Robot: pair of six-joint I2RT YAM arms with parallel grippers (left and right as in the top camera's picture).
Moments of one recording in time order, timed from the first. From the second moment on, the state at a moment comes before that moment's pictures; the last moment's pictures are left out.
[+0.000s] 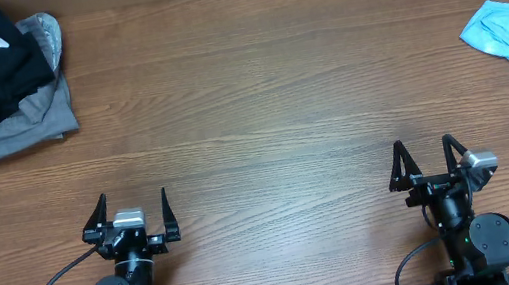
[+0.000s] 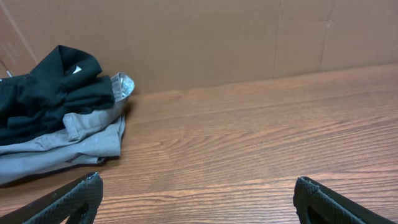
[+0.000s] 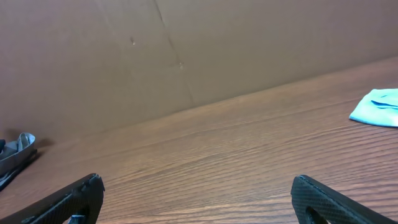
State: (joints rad) left arm 0.03 0.02 0.01 -0.07 0.05 0.10; right arm 0.02 0.01 0.02 -0.03 -0.07 0.30
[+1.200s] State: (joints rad) left arm 0.03 0.02 0.01 -0.07 0.05 0.10; right arm 0.02 0.01 0.02 0.03 -0.33 0.68
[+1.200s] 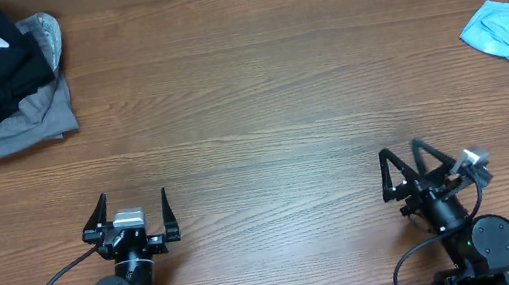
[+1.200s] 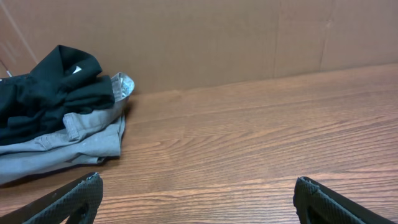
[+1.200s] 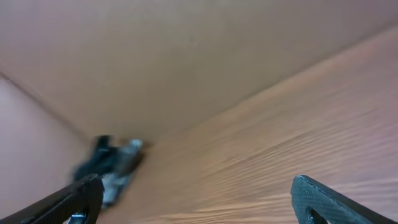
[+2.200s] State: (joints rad) left arm 0.03 0.01 0.01 -0.07 0.05 0.10; right arm -0.13 1.24 1.17 -0.46 0.17 0.15
